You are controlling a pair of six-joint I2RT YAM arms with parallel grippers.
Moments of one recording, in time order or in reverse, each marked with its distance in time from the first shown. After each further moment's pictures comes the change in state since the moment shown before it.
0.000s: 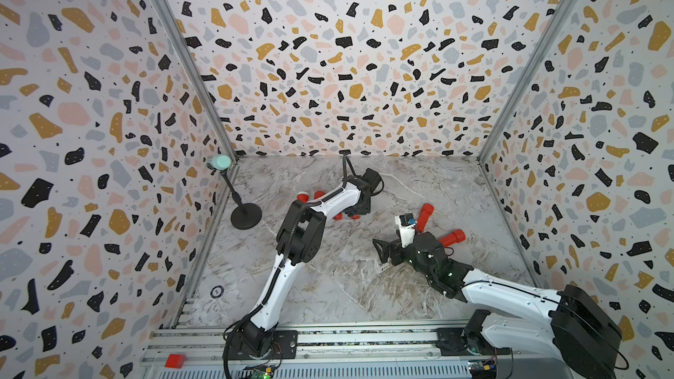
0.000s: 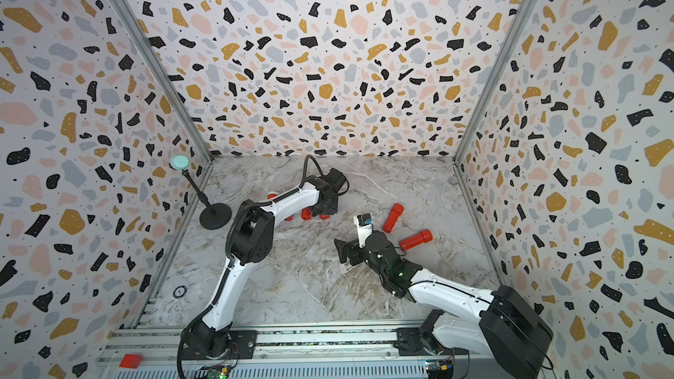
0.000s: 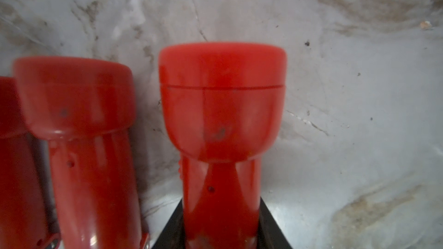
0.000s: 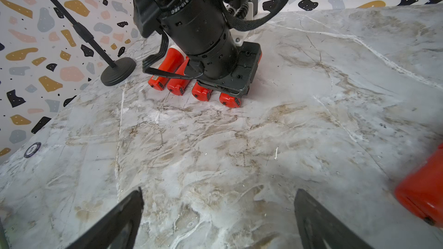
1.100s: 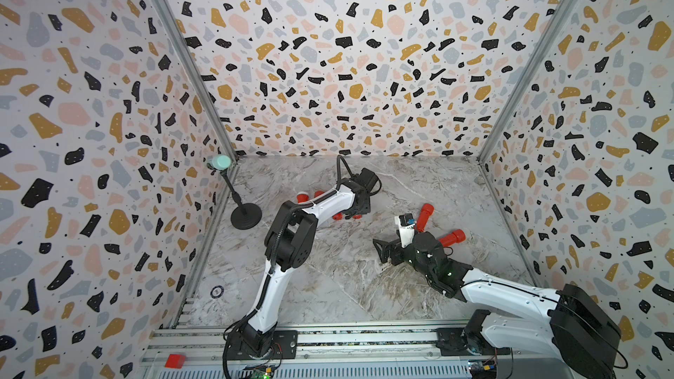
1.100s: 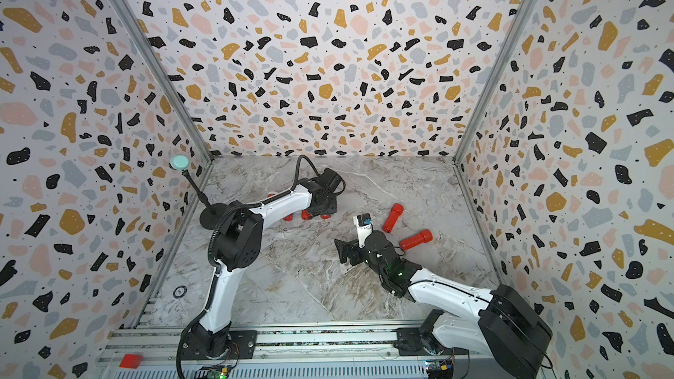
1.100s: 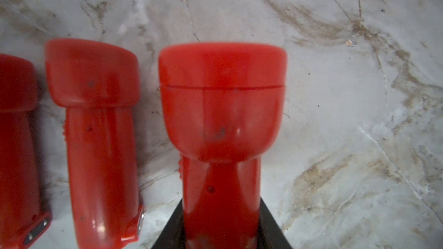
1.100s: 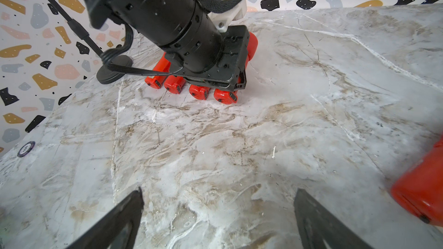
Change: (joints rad) left arm 0.000 -0.141 -0.177 0.140 0.056 -0.044; right arm 0.000 0.006 0.002 -0.006 0.009 -0.004
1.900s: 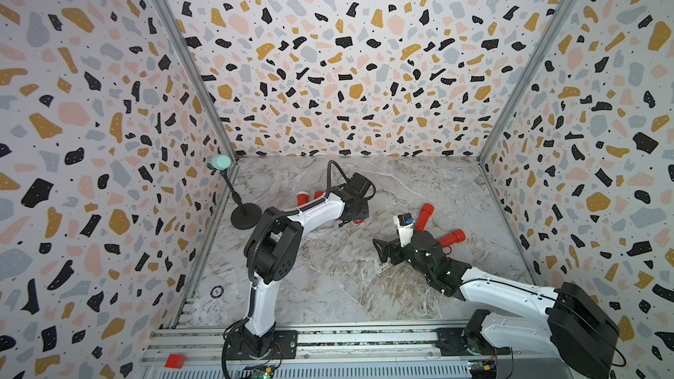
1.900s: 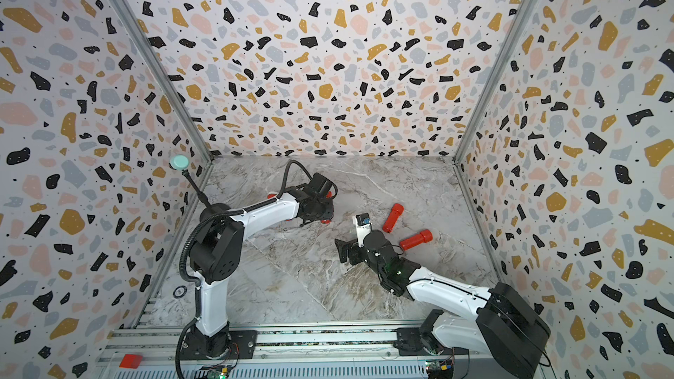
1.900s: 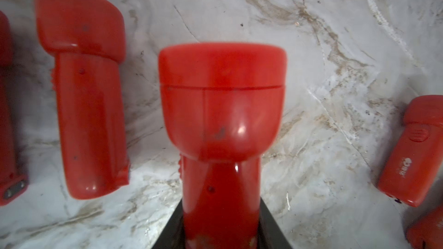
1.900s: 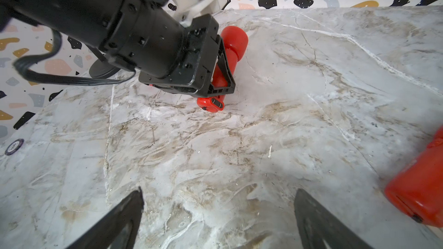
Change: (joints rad) left arm 0.000 -0.208 -0.281 0.175 0.119 -0.027; right arm 0.000 0.008 0.010 -0.014 0.013 -0.016
